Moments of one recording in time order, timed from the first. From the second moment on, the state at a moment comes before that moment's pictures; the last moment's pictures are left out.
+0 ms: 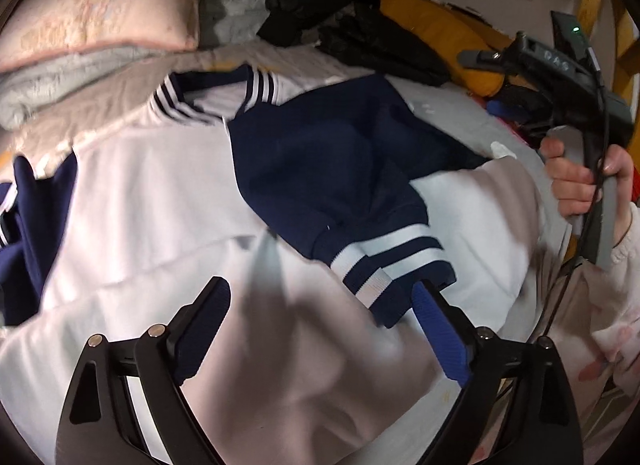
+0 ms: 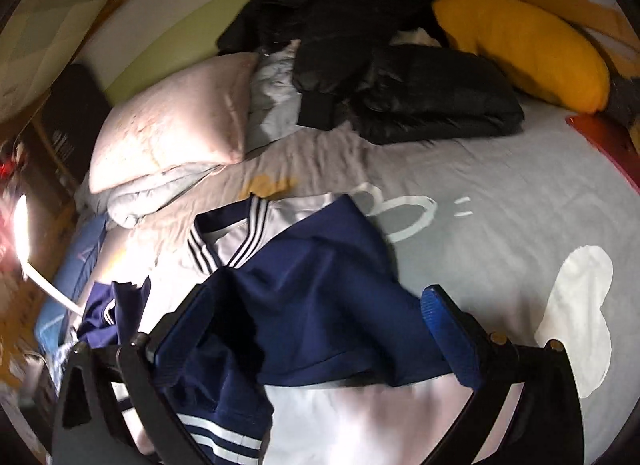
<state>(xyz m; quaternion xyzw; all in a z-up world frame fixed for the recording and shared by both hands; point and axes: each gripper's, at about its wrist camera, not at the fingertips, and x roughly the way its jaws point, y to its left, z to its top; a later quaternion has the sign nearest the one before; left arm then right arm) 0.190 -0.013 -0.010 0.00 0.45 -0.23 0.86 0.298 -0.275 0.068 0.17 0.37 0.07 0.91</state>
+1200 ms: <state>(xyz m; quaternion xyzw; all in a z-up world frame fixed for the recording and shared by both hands) 0.319 0.115 -0.025 0.20 0.40 0.17 0.88 0.365 -0.271 0.050 0.09 0.40 -0.01 0.91</state>
